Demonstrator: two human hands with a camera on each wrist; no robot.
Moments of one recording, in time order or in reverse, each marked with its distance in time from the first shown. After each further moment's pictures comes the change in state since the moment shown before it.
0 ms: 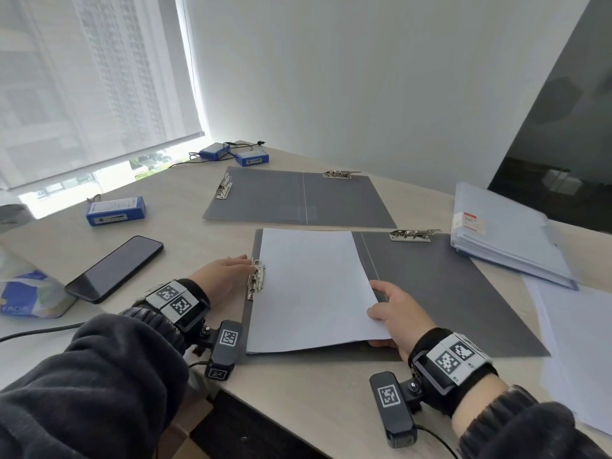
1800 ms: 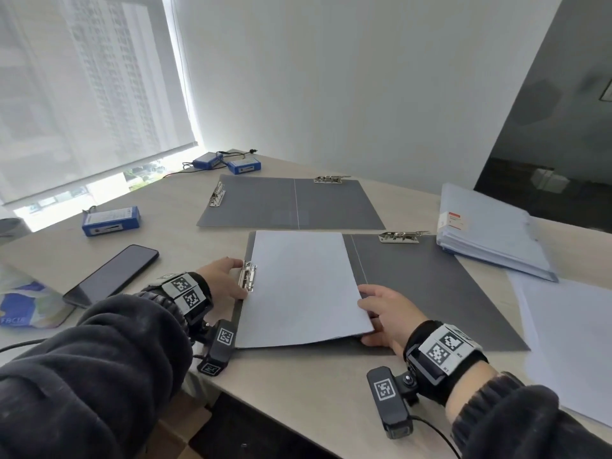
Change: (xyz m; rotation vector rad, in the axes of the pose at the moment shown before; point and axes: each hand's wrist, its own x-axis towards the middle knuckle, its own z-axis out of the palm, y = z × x) left_hand 0.019 0.011 -0.003 0.676 -0.107 -0.109; right_hand -0.018 -0.010 -0.004 0.125 -0.058 0.061
